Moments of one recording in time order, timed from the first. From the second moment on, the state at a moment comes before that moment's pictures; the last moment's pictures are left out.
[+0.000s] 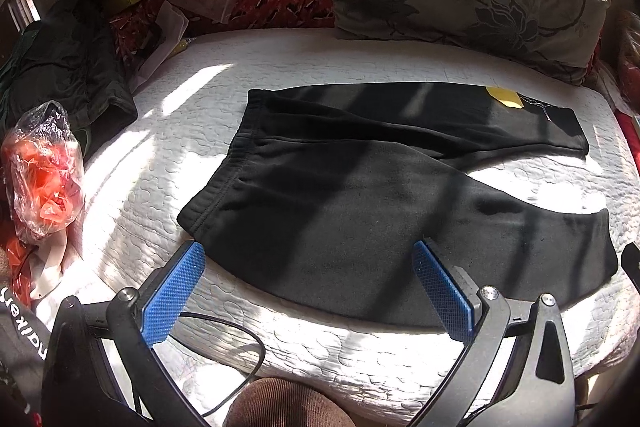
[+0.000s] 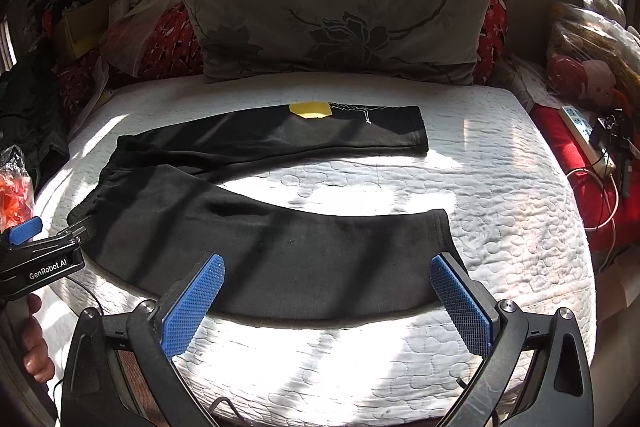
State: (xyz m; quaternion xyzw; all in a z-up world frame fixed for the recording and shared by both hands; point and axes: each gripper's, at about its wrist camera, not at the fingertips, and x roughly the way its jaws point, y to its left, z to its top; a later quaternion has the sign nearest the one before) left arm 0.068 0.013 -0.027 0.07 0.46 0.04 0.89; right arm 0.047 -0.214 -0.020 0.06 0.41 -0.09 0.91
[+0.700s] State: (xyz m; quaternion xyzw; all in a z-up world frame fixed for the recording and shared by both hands) left arm 0.248 0.093 -0.030 0.02 0.57 0.01 0.82; right arm 0.198 -0.321 -0.010 0.05 0.44 -0.11 0.89
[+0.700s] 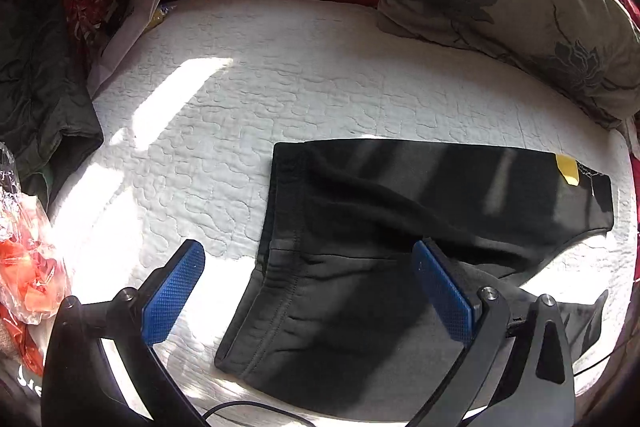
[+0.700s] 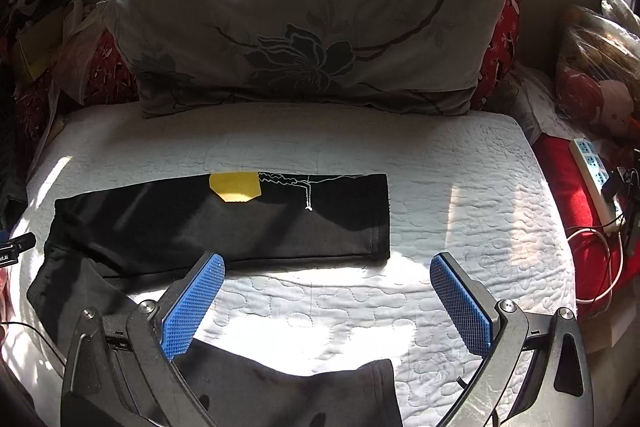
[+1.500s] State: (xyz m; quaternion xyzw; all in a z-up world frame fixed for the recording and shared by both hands) left arm 0.366 0.096 -0.115 -0.07 0.68 -0.05 0.73; right arm 0.317 -0.387 -0.119 0.14 0.55 -0.08 0.82
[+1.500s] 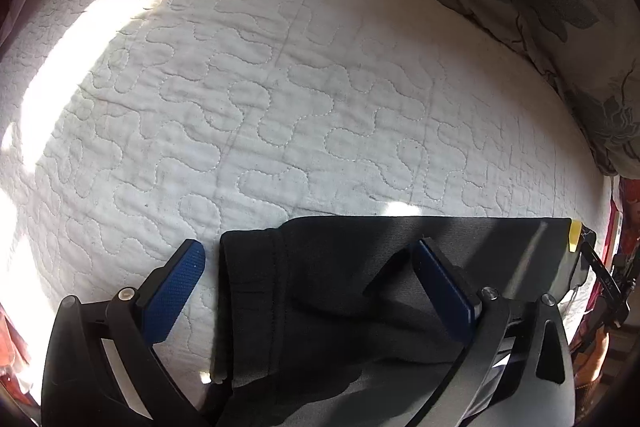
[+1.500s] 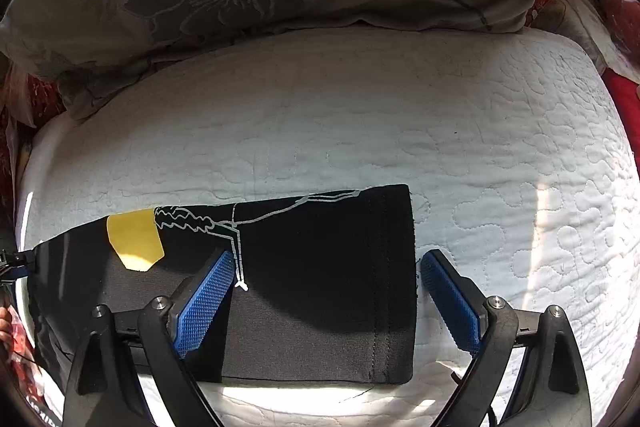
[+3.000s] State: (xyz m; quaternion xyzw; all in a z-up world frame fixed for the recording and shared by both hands) left arm 0.347 0.056 -0.088 0.02 0.65 -0.14 0.75; right arm 0.317 -0.380 -0.080 0.11 0.55 -0.02 0.83
